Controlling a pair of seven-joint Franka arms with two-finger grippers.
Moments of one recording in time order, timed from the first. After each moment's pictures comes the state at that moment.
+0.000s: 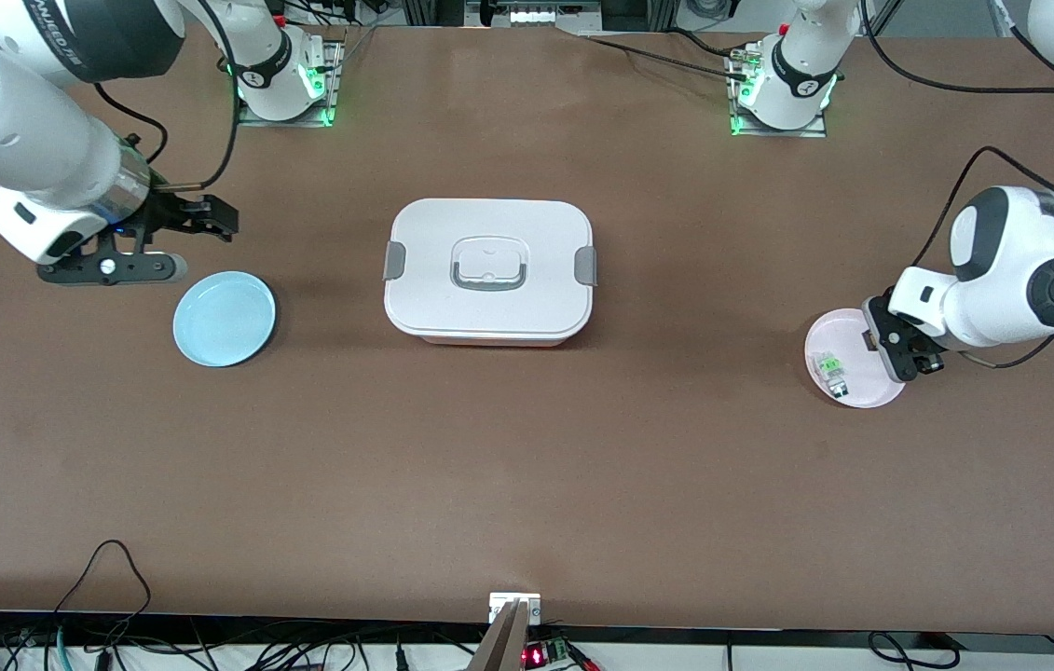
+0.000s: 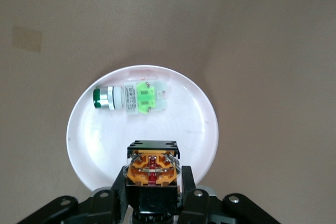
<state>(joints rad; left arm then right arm) 0.55 0.40 -0.49 -1.98 0.26 2.17 1.18 -0.05 0.14 0.31 -1.56 -0.14 1.47 0.22</state>
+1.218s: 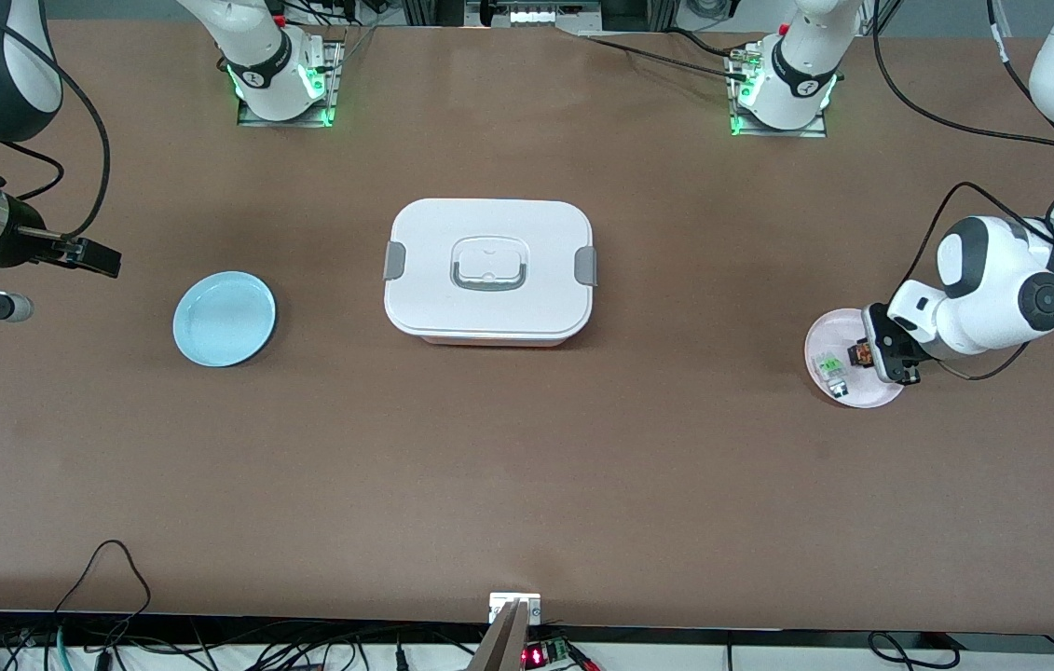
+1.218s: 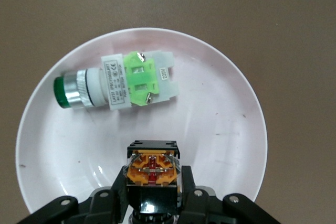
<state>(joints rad) 0.66 0.56 -0.49 -2.04 0.29 2.40 1.36 -0.05 0.13 0.07 -1.62 -0.14 1.59 0.18</state>
